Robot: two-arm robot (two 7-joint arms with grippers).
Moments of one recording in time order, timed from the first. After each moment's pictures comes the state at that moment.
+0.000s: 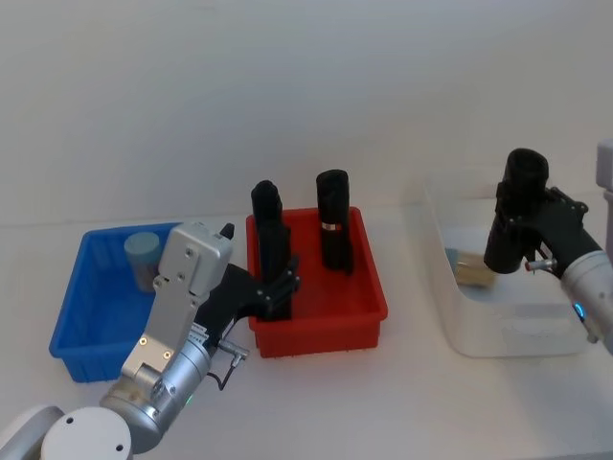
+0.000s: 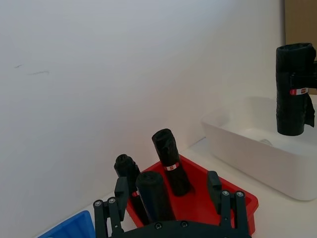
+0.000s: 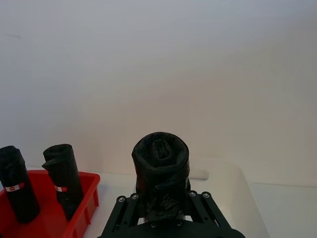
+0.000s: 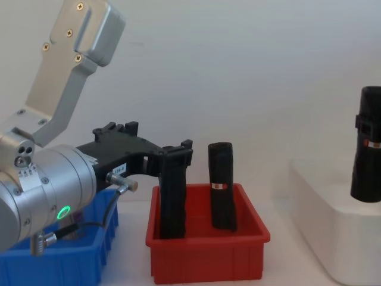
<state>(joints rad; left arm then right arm) -0.24 0.38 0.45 -1.63 -0.20 0.01 -0.01 0.32 0.25 -0.18 -1.45 0.25 0.09 0.03</state>
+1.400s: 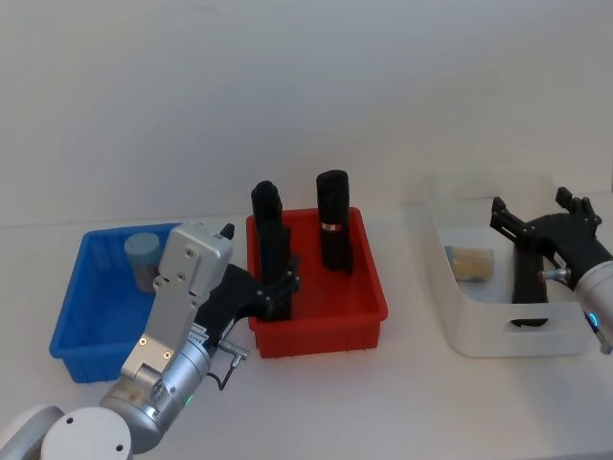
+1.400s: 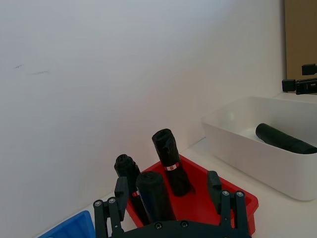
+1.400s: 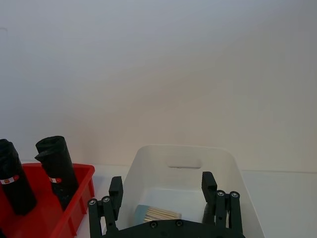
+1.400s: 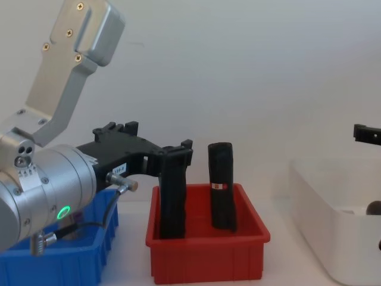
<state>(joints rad) -0.24 0.38 0.45 -1.63 -0.20 0.01 -0.01 0.28 0.27 -0.16 -1.48 0.28 0.13 0.03</state>
